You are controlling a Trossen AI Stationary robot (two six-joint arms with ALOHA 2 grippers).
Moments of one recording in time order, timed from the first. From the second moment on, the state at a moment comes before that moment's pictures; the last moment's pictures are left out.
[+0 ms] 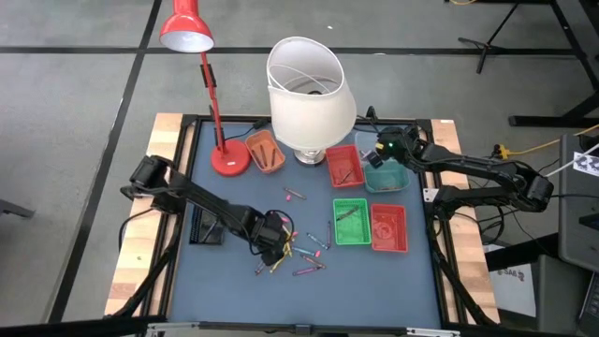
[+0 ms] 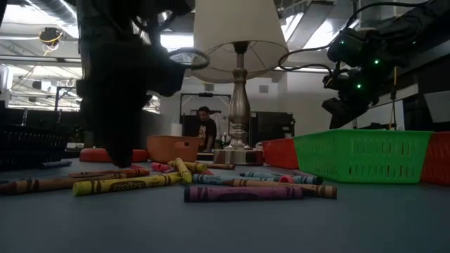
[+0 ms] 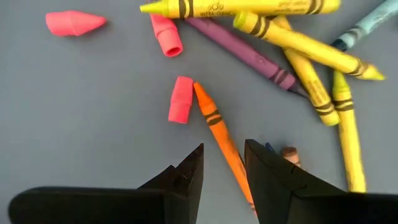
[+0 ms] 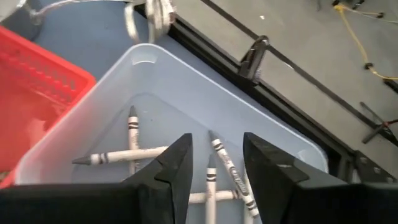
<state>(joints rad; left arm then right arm) -0.33 1.82 1.11 -0.66 -0.10 -0.99 -0.58 1.11 0.54 -0.26 0.47 0.07</state>
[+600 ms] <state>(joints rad) -0.32 1.89 1.11 -0.64 -0.10 -0.99 -0.58 1.11 0.54 -0.26 0.12 0.08</state>
